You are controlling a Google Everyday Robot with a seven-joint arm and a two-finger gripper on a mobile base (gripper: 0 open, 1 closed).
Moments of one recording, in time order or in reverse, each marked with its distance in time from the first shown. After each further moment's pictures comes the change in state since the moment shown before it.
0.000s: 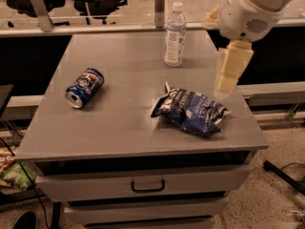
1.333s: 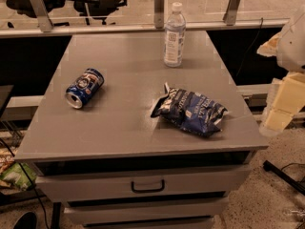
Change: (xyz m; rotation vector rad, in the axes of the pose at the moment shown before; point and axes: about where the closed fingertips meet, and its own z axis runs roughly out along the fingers) arm 0.076 0.079 -0.029 -0.015 0.115 0.273
